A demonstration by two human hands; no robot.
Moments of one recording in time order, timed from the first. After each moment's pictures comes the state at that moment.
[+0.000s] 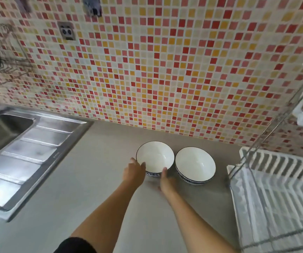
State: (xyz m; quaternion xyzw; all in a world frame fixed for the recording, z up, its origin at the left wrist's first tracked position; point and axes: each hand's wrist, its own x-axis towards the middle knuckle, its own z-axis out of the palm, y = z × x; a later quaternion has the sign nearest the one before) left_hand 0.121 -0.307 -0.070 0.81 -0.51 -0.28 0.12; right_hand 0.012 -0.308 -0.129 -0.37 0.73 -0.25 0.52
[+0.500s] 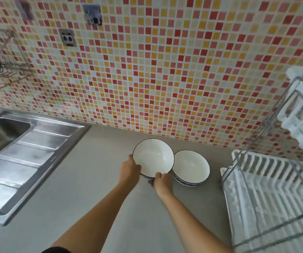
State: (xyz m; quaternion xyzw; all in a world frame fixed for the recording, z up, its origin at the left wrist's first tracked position) left_hand 0.126 -0.300 -0.059 0.79 -0.47 -0.29 0.25; right_hand 0.022 -0.297 -0.091 -0.39 0.70 -0.31 0.52
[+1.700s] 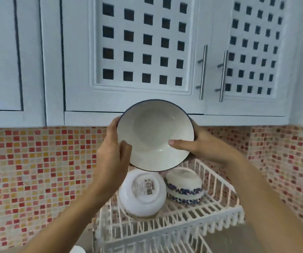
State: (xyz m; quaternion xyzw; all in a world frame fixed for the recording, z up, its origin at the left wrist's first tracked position) left_hand -0.204 -0.171 0.292 0.32 -0.71 -0.10 0.62; right_hand -0.399 -0.098 0.346 -0.69 0.50 -0.47 0.25
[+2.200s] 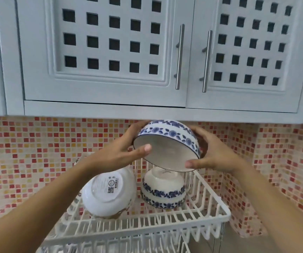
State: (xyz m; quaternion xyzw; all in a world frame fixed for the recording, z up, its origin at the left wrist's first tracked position) left_hand -0.295 -0.182 0.303 0.23 -0.88 -0.25 0.34; right_hand -0.552 -0.124 0.308 -0.76 0.46 -0.42 0.17
